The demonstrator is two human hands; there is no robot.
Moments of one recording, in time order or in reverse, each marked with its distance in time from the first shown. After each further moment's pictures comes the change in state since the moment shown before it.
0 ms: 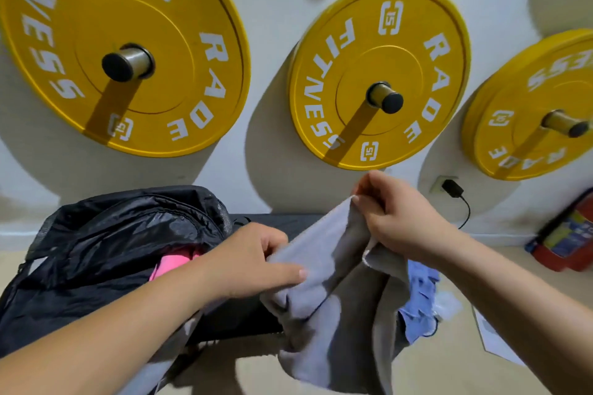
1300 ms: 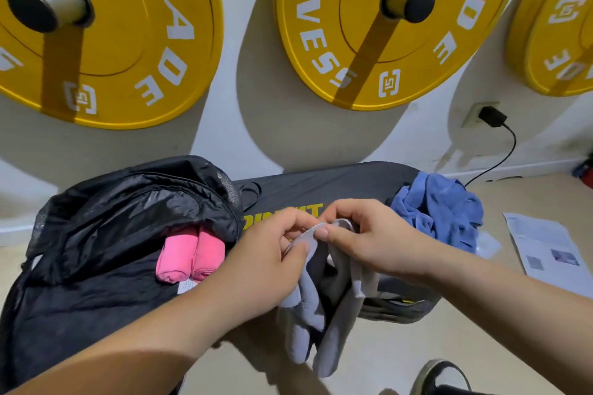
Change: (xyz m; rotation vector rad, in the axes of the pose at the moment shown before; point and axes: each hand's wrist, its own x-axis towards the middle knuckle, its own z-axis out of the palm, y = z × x) left_hand 0.010 -0.030 0.046 -0.066 0.090 -0.125; right_hand -0.010 0.055 0.107 0.322 -0.295 0.151
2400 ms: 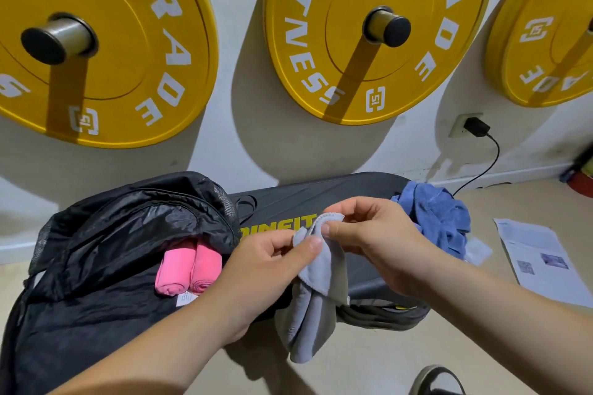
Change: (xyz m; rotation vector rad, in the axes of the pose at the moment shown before) left_hand -0.004 0.009 0.006 -0.483 -0.052 -0.146; right_hand -0.014 -0.018 -0.012 0.644 0.212 0.257
